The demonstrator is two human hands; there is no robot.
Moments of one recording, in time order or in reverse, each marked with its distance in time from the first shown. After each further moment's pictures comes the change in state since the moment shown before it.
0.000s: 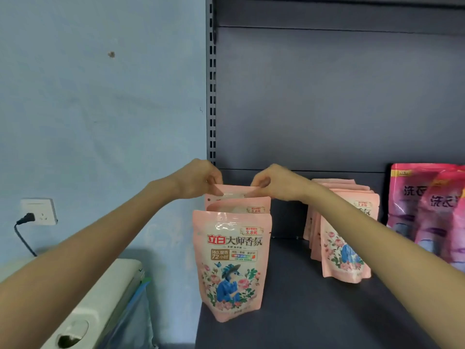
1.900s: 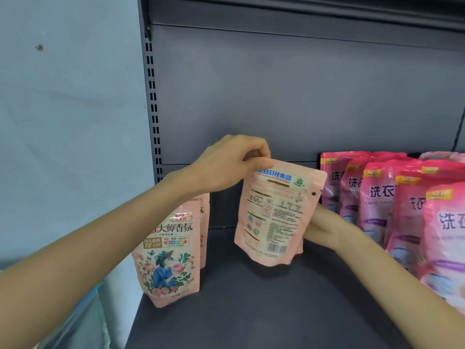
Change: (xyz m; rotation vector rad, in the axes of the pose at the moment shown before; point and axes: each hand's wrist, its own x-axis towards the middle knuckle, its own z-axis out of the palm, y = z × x) left_hand 0.000 0.171 0.018 -0.244 0.178 0.393; right_hand -0.155 0.066 -0.008 1.183 0.163 0.119
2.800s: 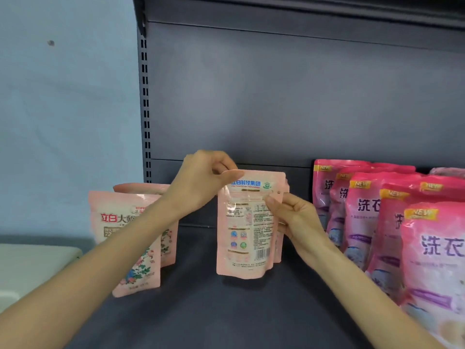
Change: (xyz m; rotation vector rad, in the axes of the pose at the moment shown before) left_hand -0.003 0.017 0.050 -0.150 0.317 -0.384; right_hand -0.001 0.011 -0.045 0.008 0.194 -0.174
